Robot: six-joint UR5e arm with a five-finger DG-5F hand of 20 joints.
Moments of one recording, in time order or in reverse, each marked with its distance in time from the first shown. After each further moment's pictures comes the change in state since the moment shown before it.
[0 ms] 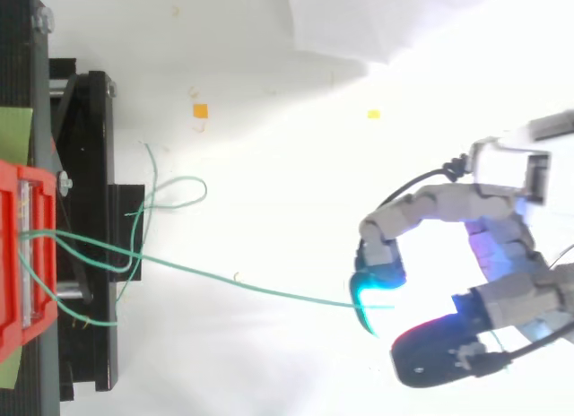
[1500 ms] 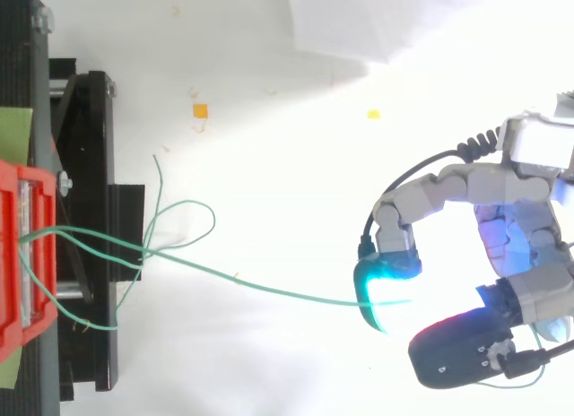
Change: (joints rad) arm 0.003 0.038 -0.037 0.092 0.041 -0.018
